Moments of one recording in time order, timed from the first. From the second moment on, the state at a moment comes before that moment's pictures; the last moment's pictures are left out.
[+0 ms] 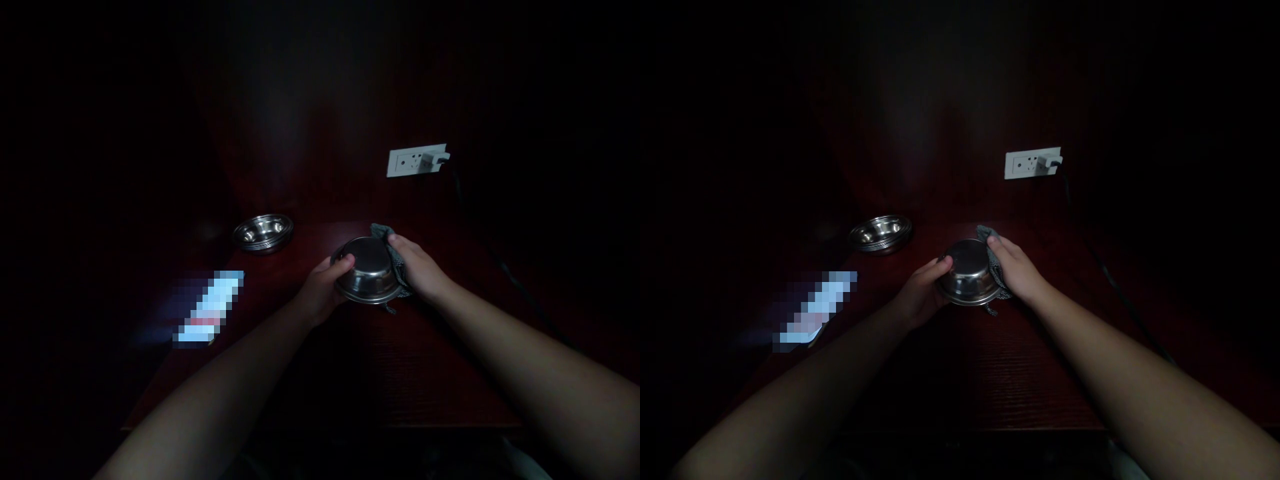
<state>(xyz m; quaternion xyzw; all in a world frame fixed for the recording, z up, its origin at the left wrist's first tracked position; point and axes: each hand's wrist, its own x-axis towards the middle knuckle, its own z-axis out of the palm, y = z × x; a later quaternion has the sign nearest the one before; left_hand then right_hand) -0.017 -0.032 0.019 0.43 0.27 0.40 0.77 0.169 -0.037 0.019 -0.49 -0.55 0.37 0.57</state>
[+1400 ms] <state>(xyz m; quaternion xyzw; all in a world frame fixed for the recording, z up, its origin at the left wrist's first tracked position) -0.014 -0.019 0.008 0.47 0.44 0.44 0.62 0.159 -0.038 0.012 -0.48 -0.56 0.32 0.59</state>
